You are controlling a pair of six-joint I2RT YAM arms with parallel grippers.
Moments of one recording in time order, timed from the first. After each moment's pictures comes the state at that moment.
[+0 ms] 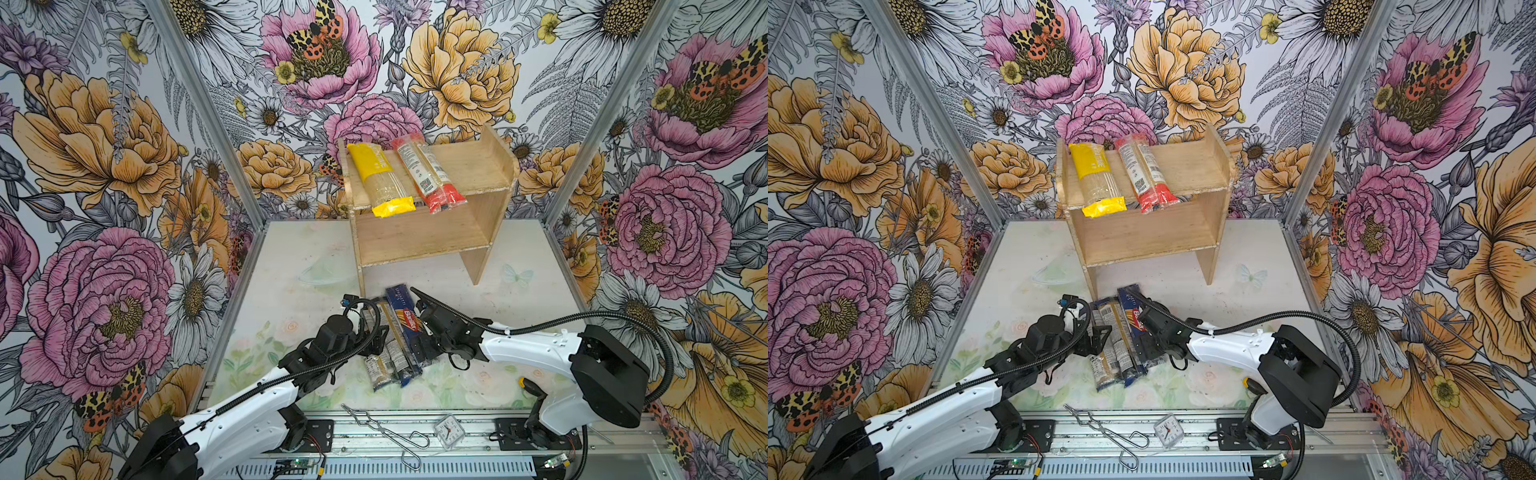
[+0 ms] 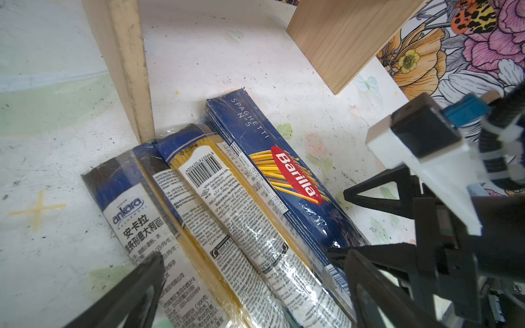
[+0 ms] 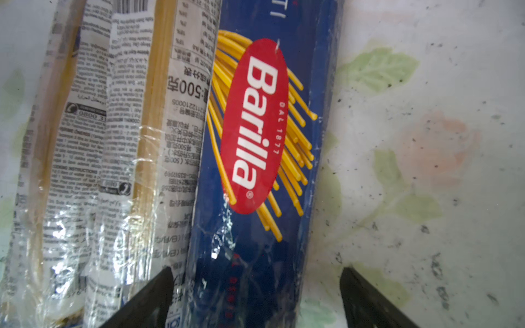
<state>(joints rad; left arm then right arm) -0.73 0.89 0.38 -0.03 -0.09 -0.50 0.89 1.52 0.80 -0.33 0.06 0.40</state>
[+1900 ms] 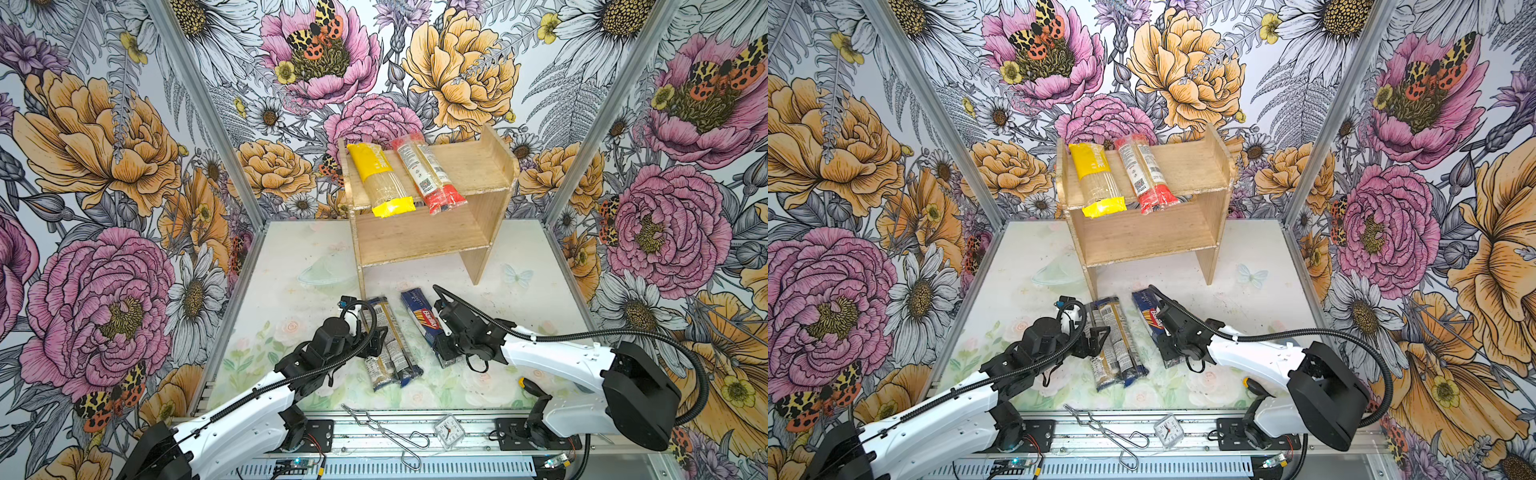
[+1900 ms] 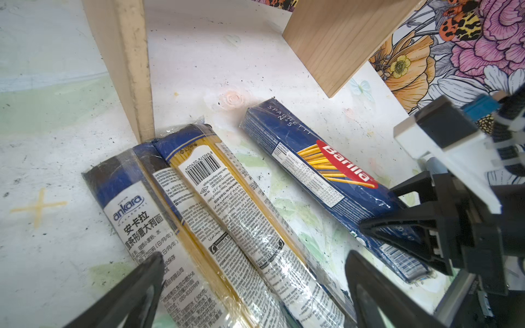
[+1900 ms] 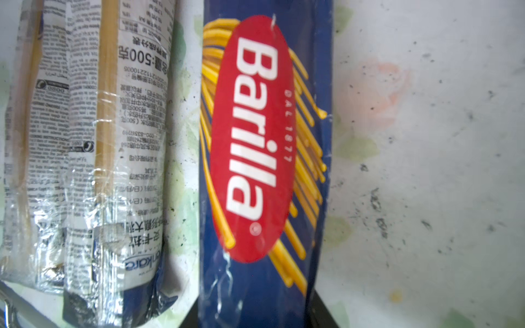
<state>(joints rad) -0.73 0.84 0.36 -0.04 -0.08 -0.50 0.80 1.31 0.71 -0.46 -0.01 0.41</state>
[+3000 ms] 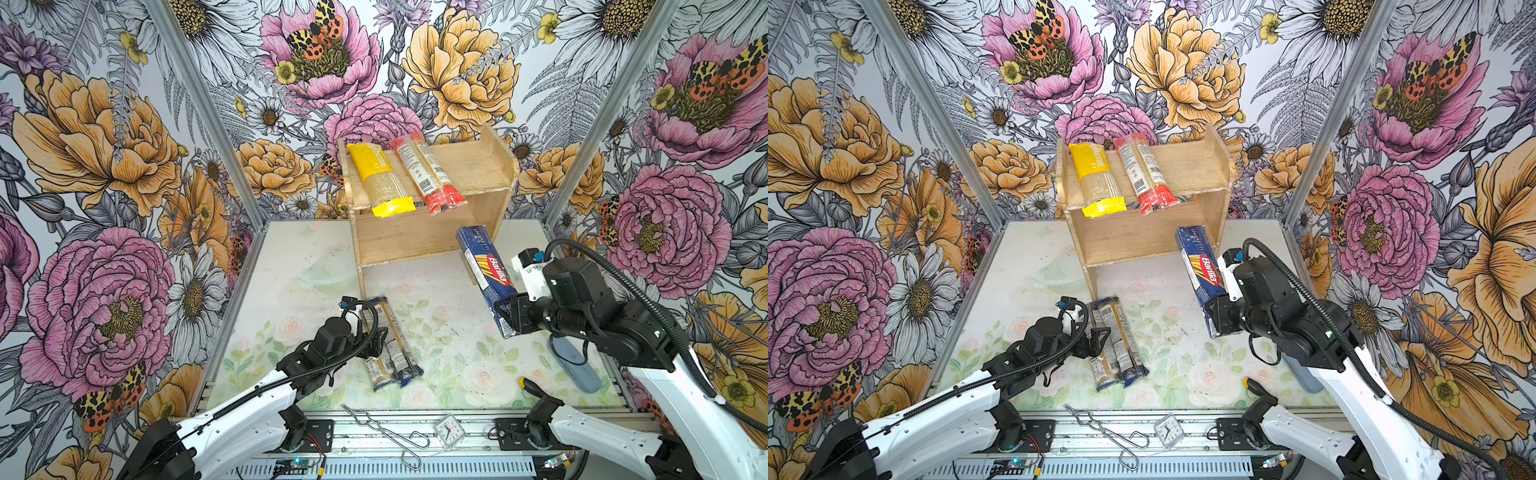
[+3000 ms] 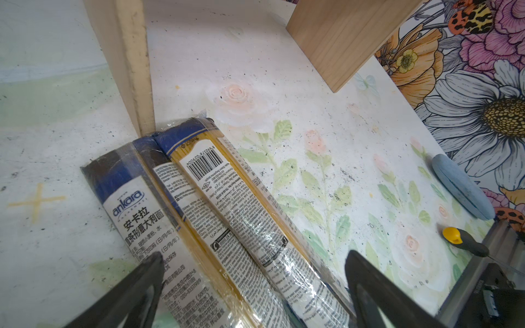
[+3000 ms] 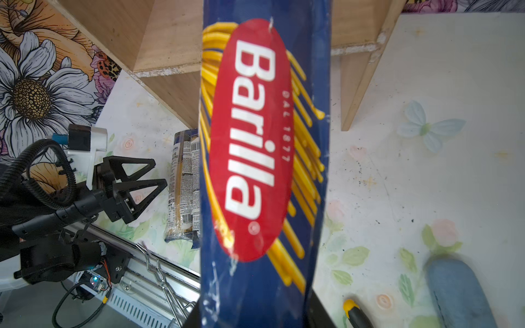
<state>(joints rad) -0.73 0.86 0.36 -0.04 -0.08 -0.51 0.63 0.97 1.54 -1.36 0.06 0.39</state>
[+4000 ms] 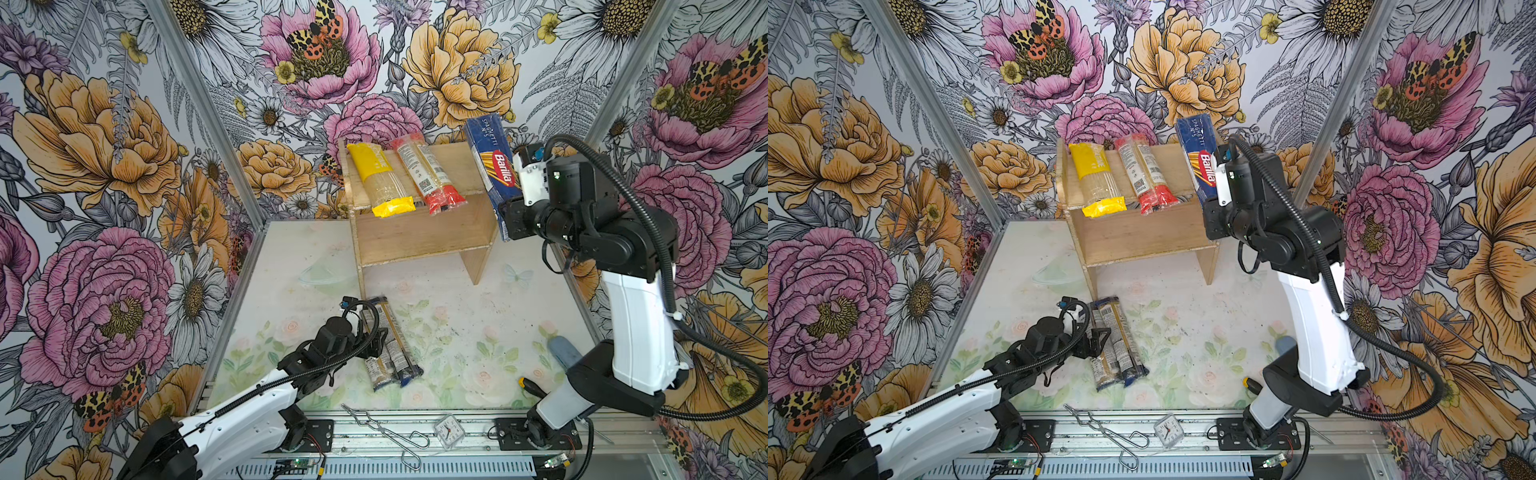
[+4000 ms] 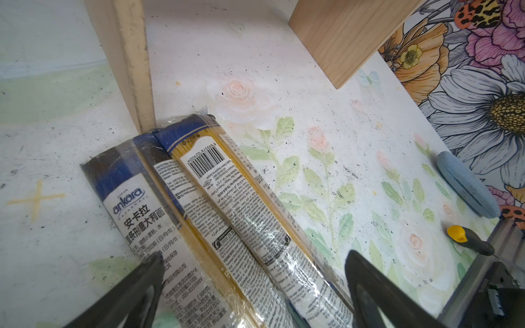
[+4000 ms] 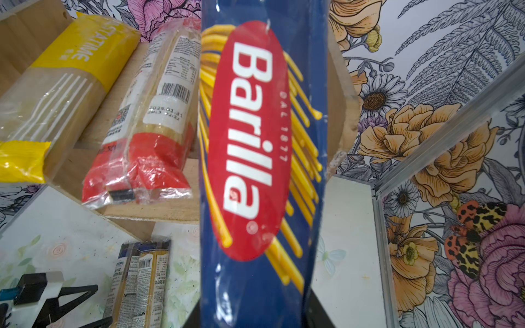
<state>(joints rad) -0.73 0.87 0.36 -0.04 -0.08 -0.50 0.50 1.68 2.64 -1.52 0.28 0.08</state>
